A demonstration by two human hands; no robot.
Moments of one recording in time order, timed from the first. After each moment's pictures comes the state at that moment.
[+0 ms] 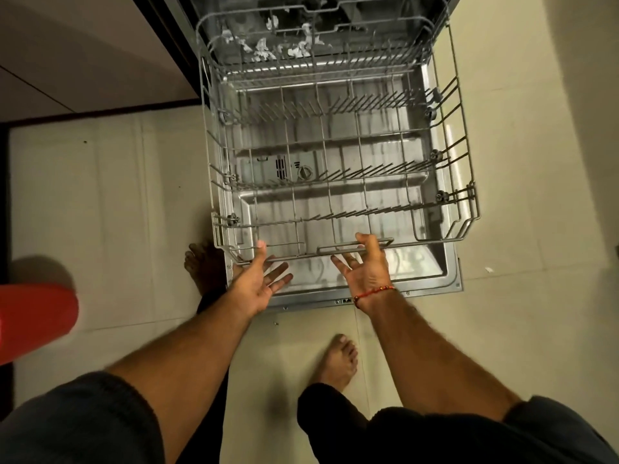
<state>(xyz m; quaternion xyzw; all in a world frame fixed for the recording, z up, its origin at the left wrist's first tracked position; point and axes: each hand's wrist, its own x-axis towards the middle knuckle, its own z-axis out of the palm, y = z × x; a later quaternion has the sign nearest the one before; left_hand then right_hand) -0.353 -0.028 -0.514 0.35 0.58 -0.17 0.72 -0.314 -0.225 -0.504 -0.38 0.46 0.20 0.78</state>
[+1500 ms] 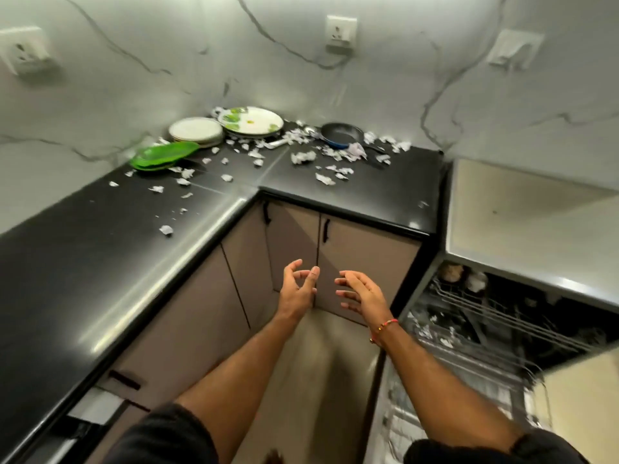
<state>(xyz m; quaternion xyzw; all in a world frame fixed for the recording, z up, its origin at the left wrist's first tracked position) -0.397 0.381 0.076 0.63 0.34 0.22 0.66 -0.307 0.242 0.094 -0.66 -0.13 0.34 0.66</state>
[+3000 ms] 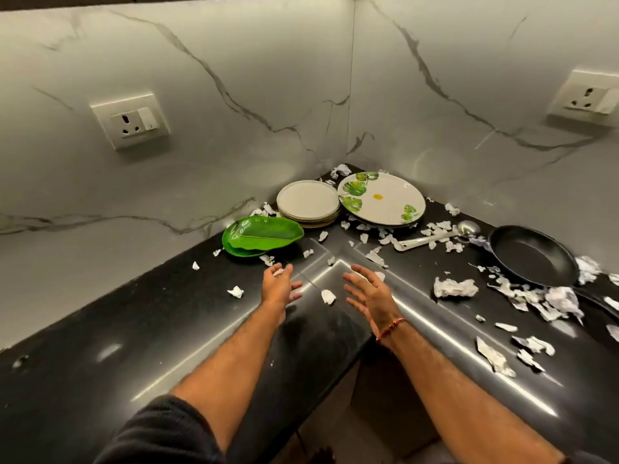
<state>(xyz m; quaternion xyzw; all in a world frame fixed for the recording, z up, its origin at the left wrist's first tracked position) -0.237 0.926 0.101 0.40 0.54 0.37 0.64 -0.086 0.789 0.131 -0.56 -0.21 0.50 0.62</state>
